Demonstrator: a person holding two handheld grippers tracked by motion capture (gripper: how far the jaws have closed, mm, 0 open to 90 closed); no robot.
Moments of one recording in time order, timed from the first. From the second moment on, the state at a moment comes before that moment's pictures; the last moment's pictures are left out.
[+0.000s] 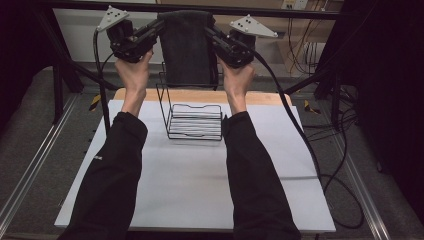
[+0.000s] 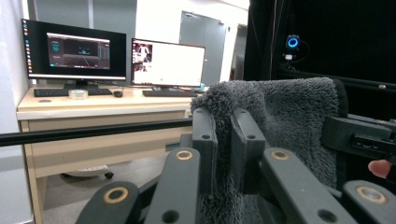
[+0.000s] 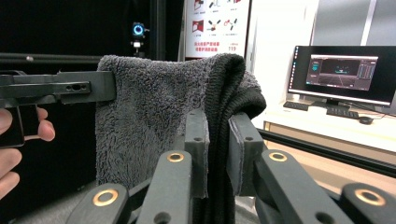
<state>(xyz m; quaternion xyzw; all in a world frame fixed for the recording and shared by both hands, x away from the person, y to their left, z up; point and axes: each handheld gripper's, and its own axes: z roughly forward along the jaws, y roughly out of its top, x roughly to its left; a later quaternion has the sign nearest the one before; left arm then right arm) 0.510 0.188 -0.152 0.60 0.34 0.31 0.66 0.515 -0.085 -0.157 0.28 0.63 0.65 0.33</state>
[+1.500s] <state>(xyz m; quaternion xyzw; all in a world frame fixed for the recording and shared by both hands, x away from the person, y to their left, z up) 0.480 0.194 -0.200 0.65 0.30 0.29 0.64 0.485 -0.103 -0.217 0.26 0.65 0.63 0.34</state>
